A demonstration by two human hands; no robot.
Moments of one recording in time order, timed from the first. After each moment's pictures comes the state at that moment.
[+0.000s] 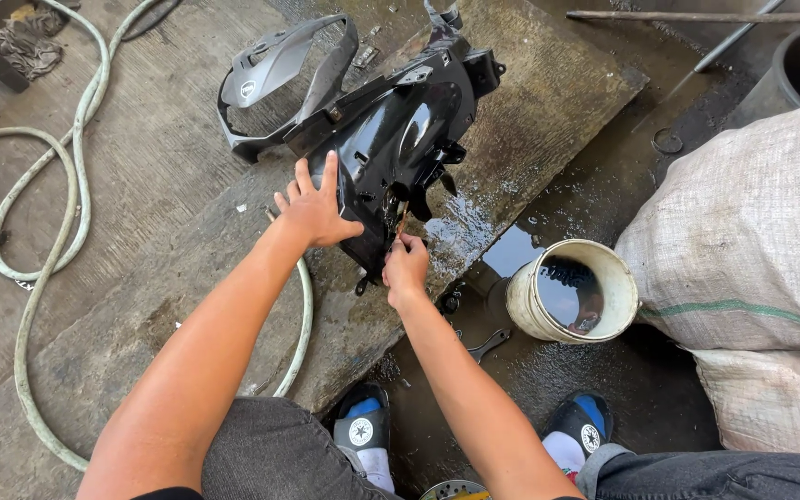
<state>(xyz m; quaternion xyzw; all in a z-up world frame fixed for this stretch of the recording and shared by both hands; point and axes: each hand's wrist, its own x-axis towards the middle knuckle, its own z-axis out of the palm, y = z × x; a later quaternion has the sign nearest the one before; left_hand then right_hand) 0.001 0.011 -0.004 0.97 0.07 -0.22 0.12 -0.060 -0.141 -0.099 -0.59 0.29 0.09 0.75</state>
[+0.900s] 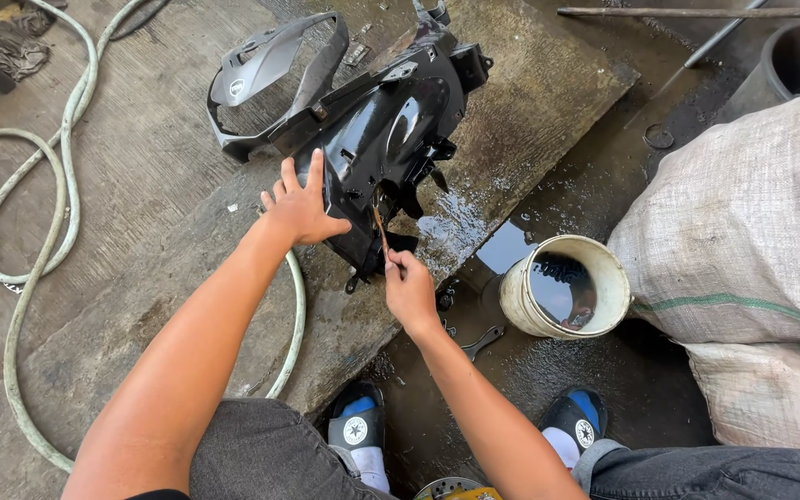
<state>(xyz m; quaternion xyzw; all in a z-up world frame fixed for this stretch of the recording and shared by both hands) 0.004 0.021 -0.011 0.97 0.07 -0.21 0.13 -0.107 -0.185 -0.077 -0.80 0.11 0.12 0.57</state>
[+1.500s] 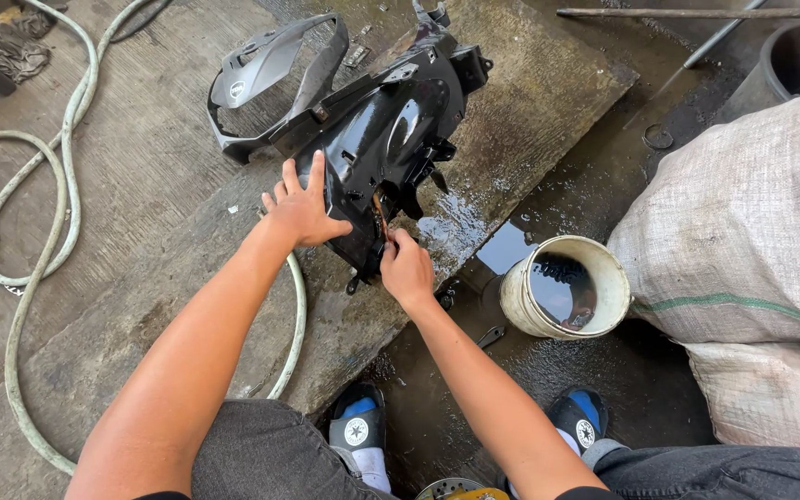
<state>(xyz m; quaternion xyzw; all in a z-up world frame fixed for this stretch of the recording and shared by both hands) 0.003 0.018 -0.005 0.97 0.07 -0.22 0.13 -0.076 -0.181 -0.062 -0.88 0.02 0.07 0.47</state>
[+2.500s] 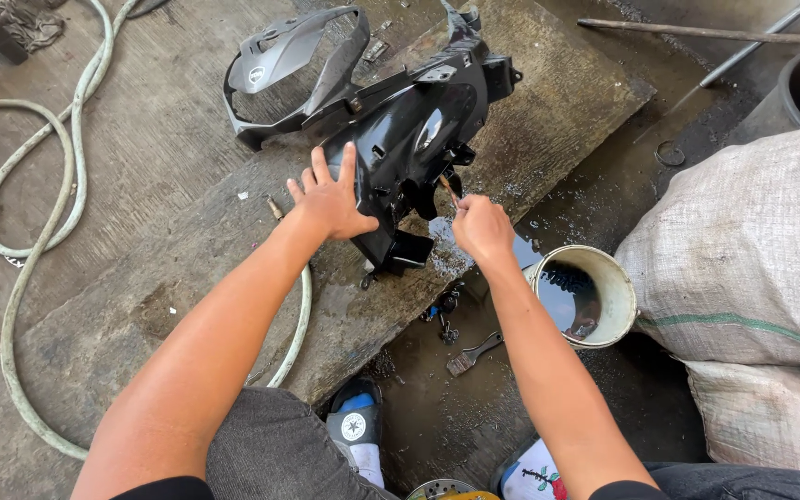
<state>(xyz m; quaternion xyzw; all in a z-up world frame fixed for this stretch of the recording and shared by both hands) 0.005 -0.004 -0.004 0.96 0.07 -0.23 0.11 0.004 -0.265 -0.055 -0.95 0.04 0.12 0.28</state>
